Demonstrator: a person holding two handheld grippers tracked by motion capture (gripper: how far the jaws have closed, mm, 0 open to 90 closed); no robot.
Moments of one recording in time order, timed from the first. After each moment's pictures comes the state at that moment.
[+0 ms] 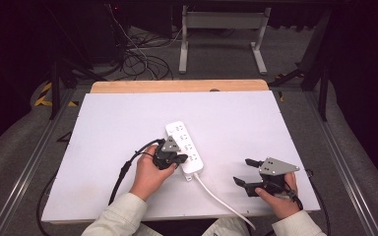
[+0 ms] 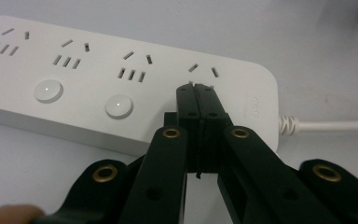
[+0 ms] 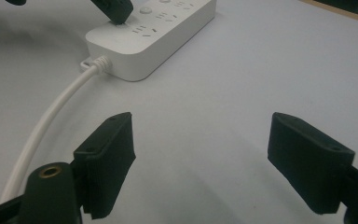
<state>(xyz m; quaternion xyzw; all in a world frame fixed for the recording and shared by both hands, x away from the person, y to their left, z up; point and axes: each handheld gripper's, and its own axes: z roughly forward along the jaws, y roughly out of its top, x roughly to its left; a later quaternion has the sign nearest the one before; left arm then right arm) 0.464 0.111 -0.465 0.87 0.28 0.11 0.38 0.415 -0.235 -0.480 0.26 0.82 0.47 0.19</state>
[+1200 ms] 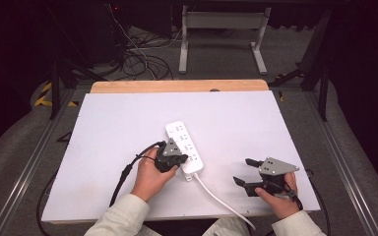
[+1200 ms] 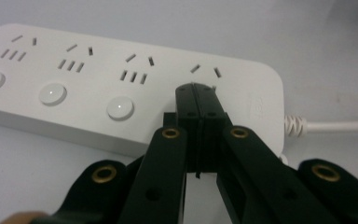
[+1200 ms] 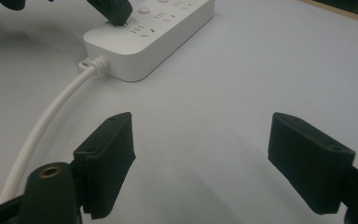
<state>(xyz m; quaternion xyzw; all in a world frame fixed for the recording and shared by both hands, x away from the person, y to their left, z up) 0.457 0.107 -0.469 0.87 0.27 0.14 0.38 0.415 -0.234 -0.480 0.26 0.82 0.47 0.19</state>
